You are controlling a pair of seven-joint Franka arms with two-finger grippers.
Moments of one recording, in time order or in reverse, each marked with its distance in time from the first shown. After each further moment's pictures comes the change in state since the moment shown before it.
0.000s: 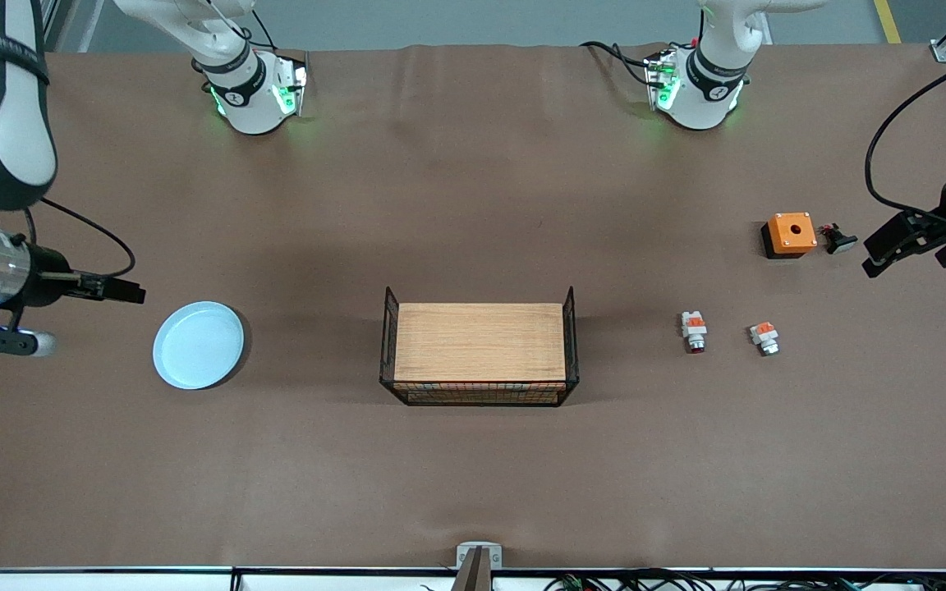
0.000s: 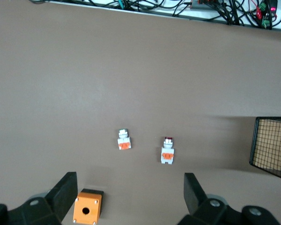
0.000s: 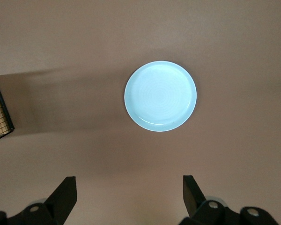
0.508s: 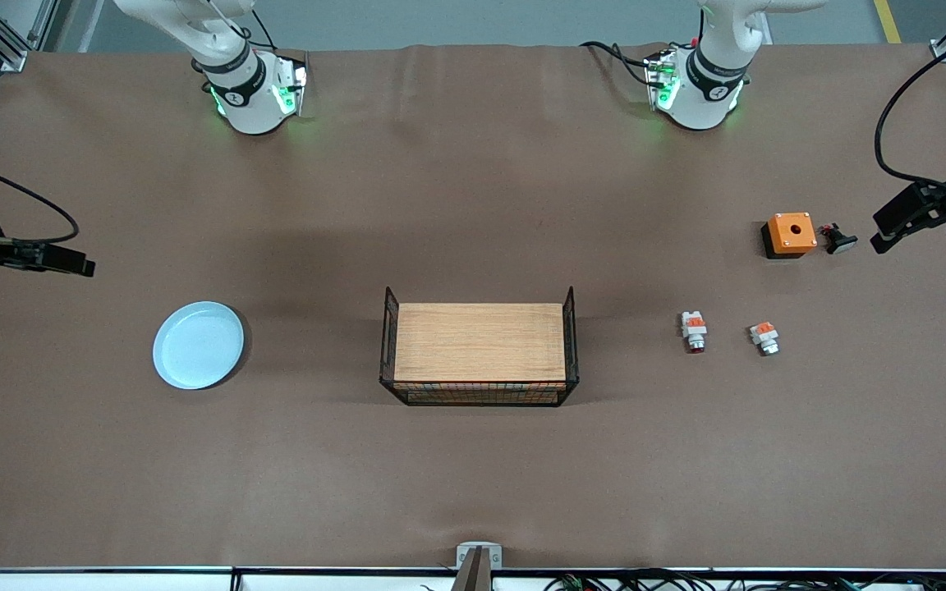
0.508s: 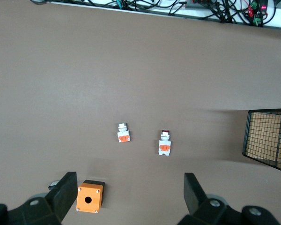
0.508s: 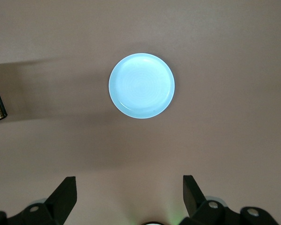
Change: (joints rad) left arm -0.007 -0.022 -0.007 0.059 -0.001 -0.078 0.000; right arm -0.008 -0.020 -0.066 0.092 -0.012 -0.141 -0.071
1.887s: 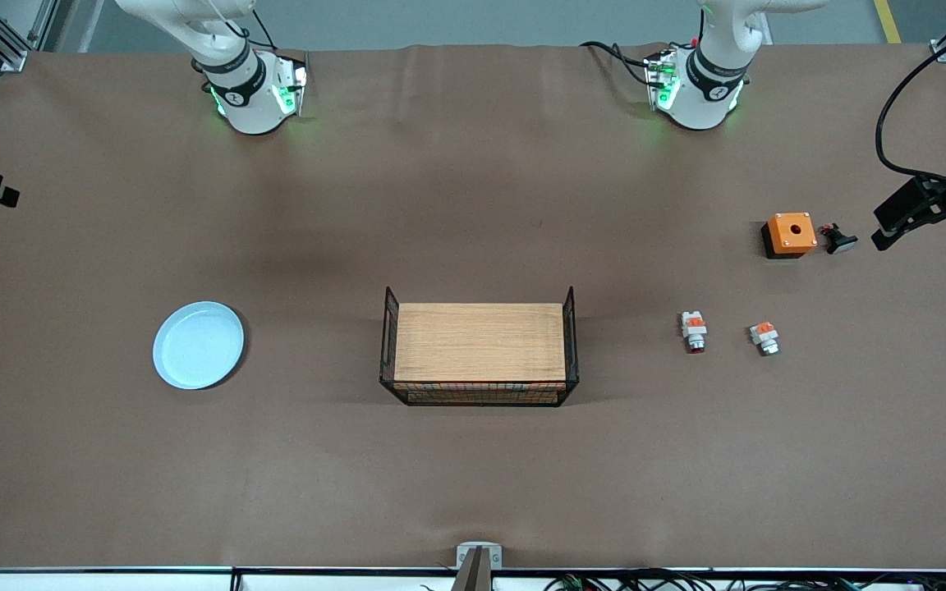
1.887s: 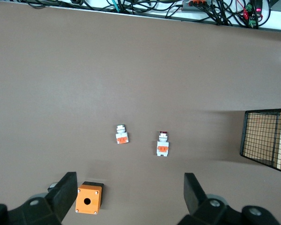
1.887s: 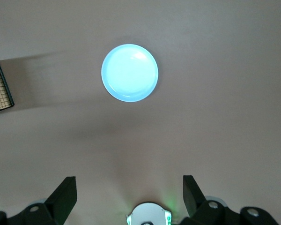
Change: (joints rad) left arm -0.008 0.001 -0.001 0.007 0.000 -0.001 0.000; right arm -0.042 -0.184 0.004 -0.029 -0.020 -0.093 -0.006
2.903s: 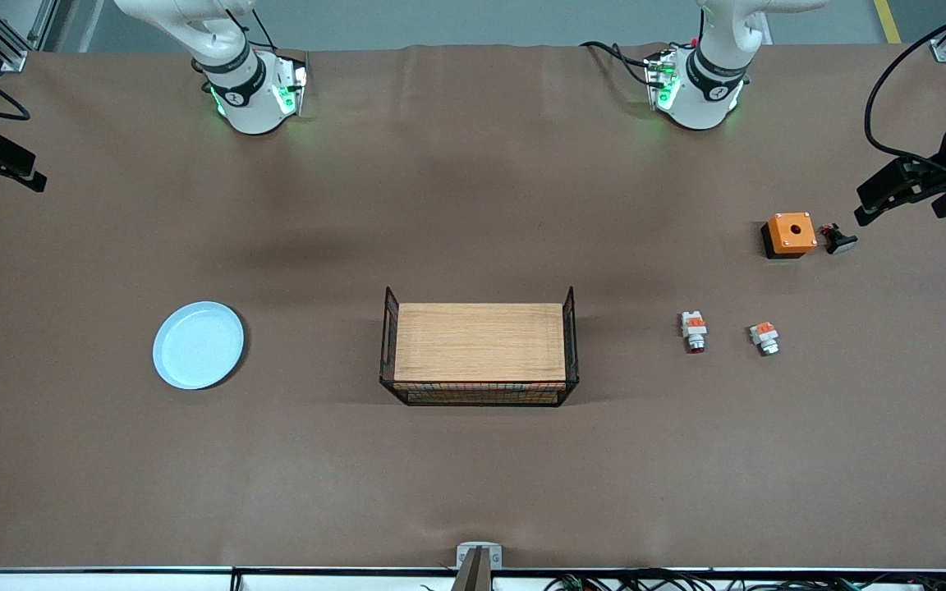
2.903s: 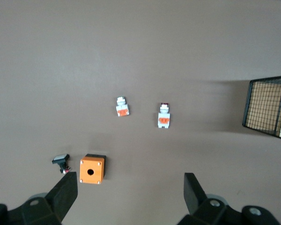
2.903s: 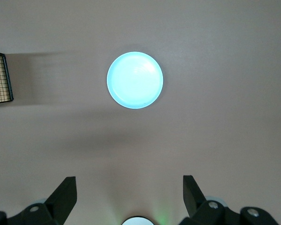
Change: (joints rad) left arm -0.001 0.003 -0.019 0.027 0.000 -0.161 0.001; right arm 0.044 -0.140 0.003 -0.193 -0.042 0.126 -0.057
